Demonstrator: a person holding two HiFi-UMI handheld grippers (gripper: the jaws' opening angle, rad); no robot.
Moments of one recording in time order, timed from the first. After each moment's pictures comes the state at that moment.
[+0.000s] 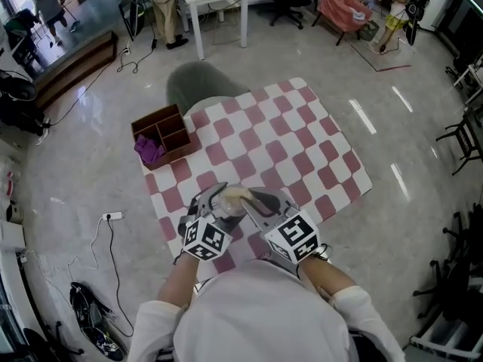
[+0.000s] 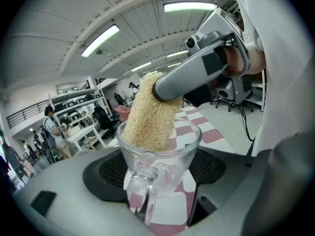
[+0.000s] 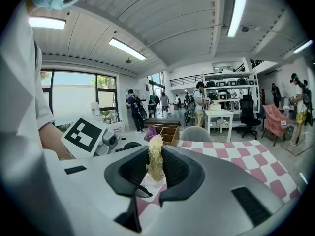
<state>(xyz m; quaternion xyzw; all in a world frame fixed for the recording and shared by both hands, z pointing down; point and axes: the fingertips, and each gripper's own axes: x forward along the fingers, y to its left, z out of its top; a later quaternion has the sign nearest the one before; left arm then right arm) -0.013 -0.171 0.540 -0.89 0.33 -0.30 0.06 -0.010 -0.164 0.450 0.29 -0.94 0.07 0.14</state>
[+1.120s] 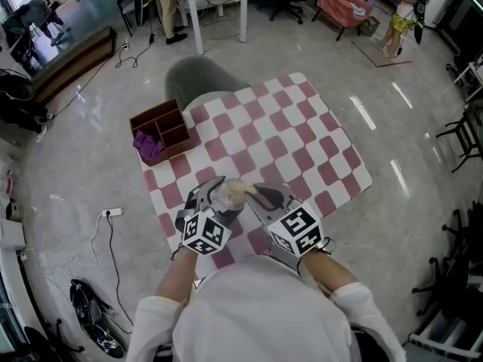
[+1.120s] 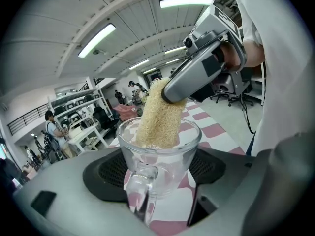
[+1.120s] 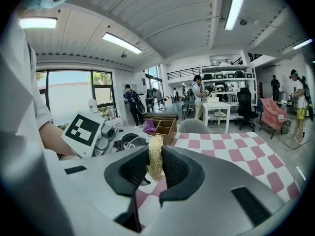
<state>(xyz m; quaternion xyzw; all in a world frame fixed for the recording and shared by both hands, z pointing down) -0.018 -0.178 0.546 -0.88 0.33 -0.32 0.07 0.001 -0.170 0.466 0.29 -0.93 0.10 0.17</state>
